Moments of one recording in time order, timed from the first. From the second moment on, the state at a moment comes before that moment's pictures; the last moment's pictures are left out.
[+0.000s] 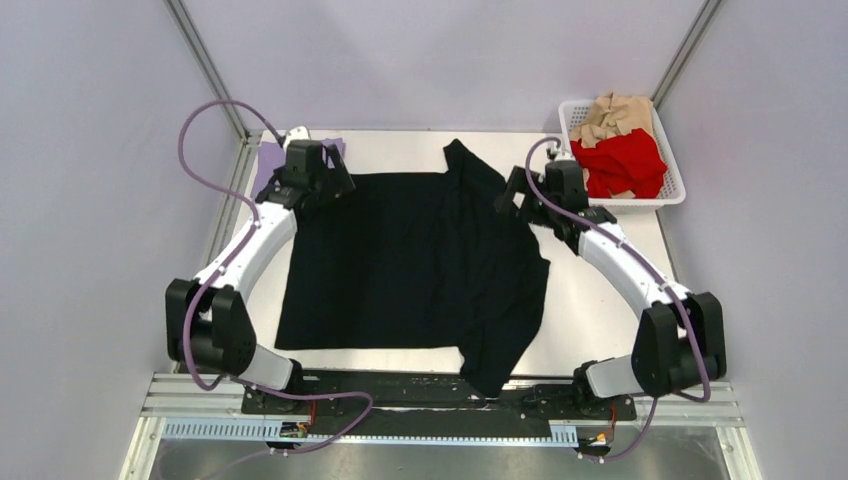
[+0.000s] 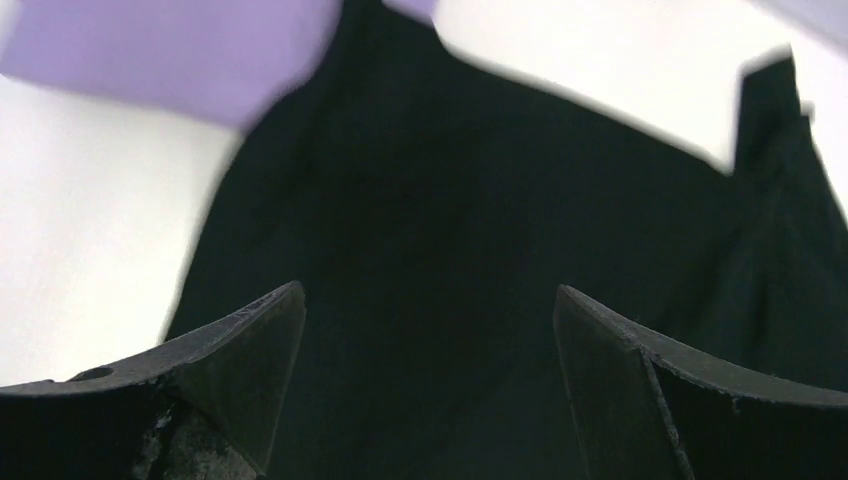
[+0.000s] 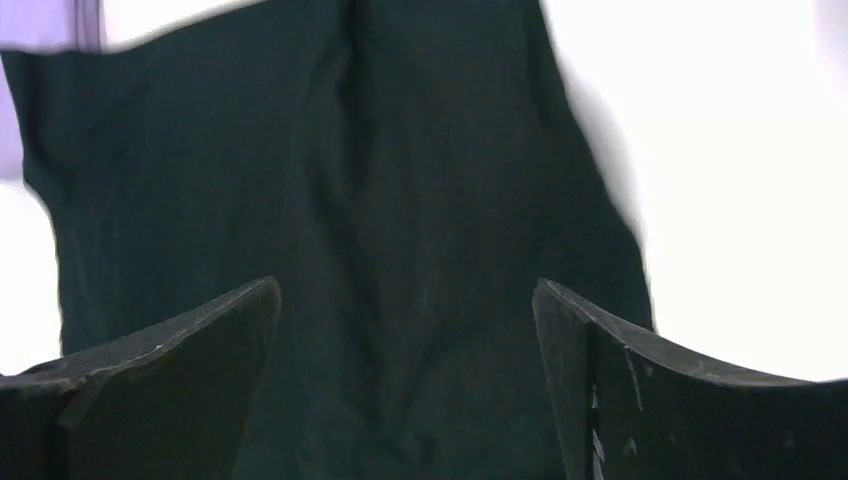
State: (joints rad) left arm -0.20 1.53 1.28 -0.37 -0.30 -0.50; right arm 0.28 1.47 1.12 -0.25 -0.01 0.48
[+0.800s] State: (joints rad) left arm -0.34 1.52 0.79 -0.21 0.03 -0.62; right arm 0.23 1.47 0.68 -0.11 -0.27 0.75
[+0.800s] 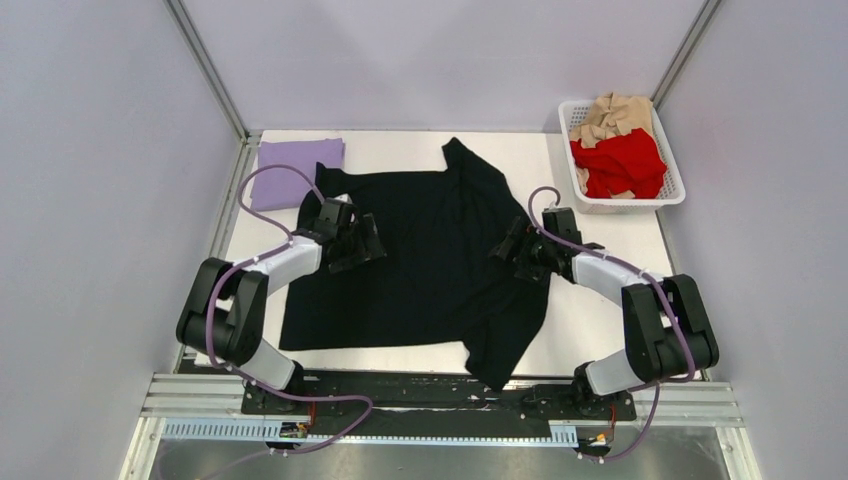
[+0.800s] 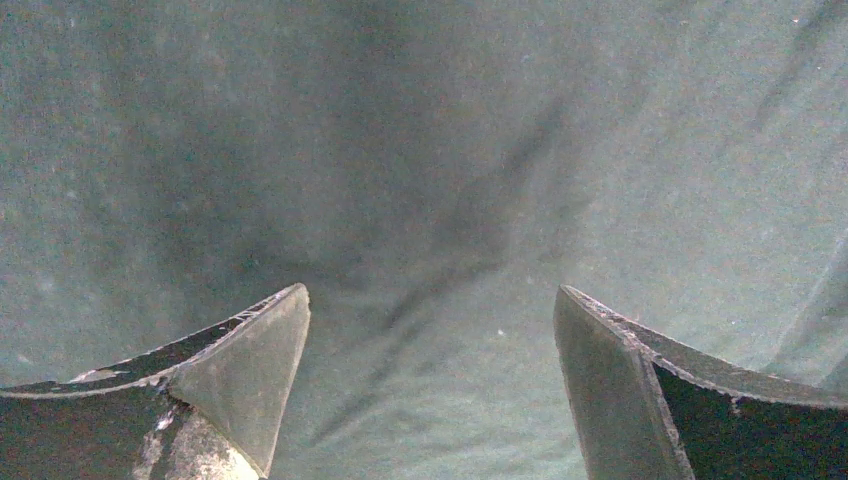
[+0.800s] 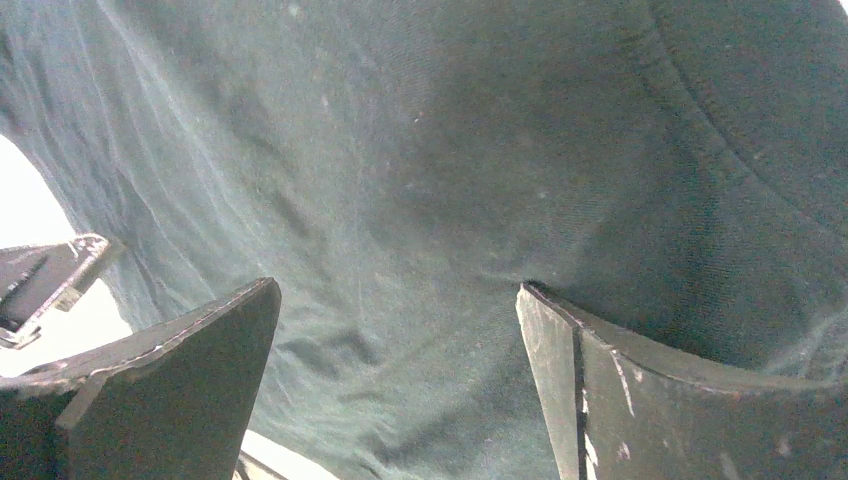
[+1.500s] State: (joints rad) left arm -0.34 1.91 1.26 -0.26 0.06 -0.58; right arm 0.06 1.76 1.05 -0.15 -0.14 0.65
